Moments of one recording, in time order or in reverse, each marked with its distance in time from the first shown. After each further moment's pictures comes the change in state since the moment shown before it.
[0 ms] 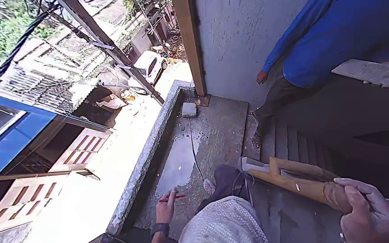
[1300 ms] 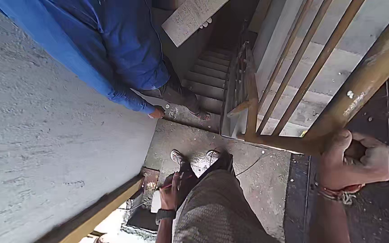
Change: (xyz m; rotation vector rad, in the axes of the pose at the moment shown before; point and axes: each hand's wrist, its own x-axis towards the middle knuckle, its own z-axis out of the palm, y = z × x) left_hand 0.280 0.450 0.328 0.614 -1.164 0.899; right_hand 0.061 -0.013 0.107 -1.446 1.128 0.747
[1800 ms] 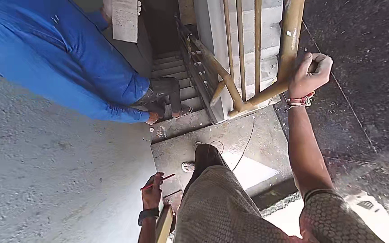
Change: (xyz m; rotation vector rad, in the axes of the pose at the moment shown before) left_hand 0.179 0.008 -0.147 0.216 -0.408 0.060; right_hand -0.010 -0.016 0.026 -0.225 0.378 0.265
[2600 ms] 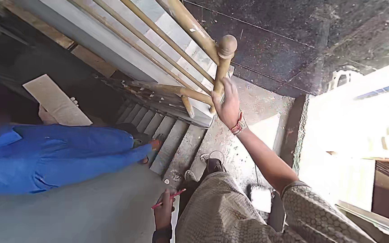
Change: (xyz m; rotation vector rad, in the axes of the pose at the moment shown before) left_hand 0.174 0.106 -0.033 0.309 -0.504 0.217; right_hand -0.136 -0.134 -0.037 -0.235 -0.248 0.423
